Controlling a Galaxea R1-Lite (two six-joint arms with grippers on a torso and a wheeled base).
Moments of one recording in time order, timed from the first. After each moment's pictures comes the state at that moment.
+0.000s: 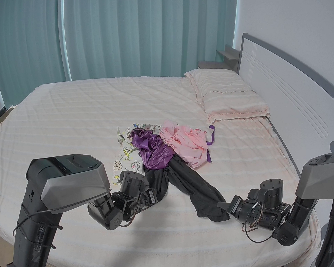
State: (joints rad) left arm -0.52 2.48 -0.97 -0.93 0.20 -0.59; right arm 0.45 2.17 -0.35 -1.34 0.16 0.91
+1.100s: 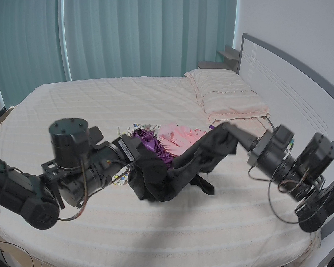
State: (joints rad) left arm -0.61 1.73 -0.68 -0.93 0.19 -0.74; right arm 0.55 1.79 -0.50 -1.55 0.21 0.90
